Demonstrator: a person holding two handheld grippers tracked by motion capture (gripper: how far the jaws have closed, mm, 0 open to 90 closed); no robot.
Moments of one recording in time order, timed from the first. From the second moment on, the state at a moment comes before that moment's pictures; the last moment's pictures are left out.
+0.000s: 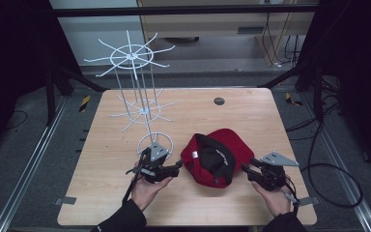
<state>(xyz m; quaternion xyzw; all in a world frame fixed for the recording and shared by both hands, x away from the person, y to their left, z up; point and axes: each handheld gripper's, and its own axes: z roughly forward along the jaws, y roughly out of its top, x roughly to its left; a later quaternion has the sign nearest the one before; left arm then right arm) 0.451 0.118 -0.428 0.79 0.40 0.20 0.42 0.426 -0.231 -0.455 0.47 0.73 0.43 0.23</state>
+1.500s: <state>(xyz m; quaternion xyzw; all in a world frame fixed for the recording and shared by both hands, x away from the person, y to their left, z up) 0.507 0.047 -0.463 0.82 0.44 0.15 0.35 0.436 -0.228 -0.461 0.47 0.74 0.44 0.21</state>
